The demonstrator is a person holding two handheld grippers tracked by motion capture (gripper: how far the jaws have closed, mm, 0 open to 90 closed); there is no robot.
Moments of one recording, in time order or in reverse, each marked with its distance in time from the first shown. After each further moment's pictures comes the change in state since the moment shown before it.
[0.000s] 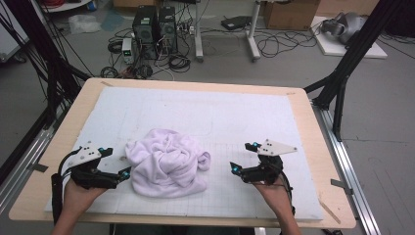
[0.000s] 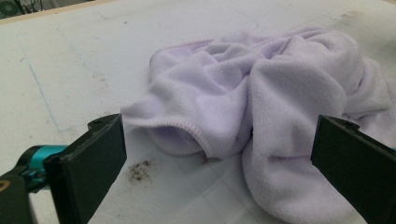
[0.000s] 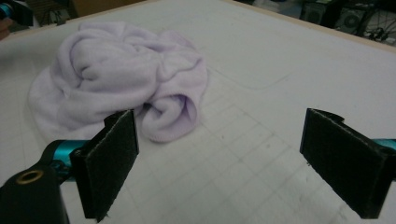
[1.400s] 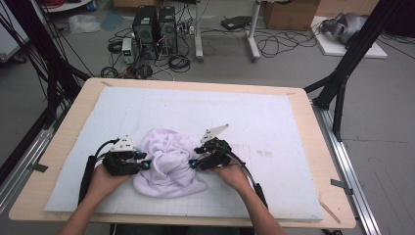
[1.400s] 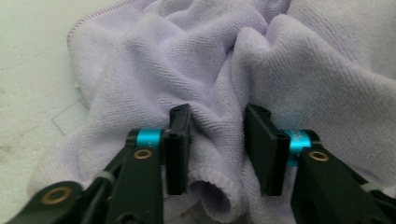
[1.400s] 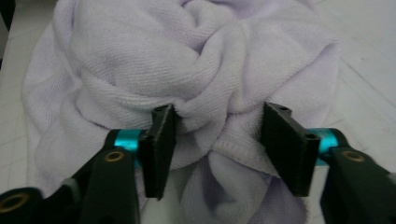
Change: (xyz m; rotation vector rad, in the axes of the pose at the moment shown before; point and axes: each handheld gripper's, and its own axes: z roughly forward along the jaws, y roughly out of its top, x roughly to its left) left arm 0.000 0.006 0.076 0.225 -0.139 0.102; right arm 0.025 0.035 0.139 0.321 0.295 -0.088
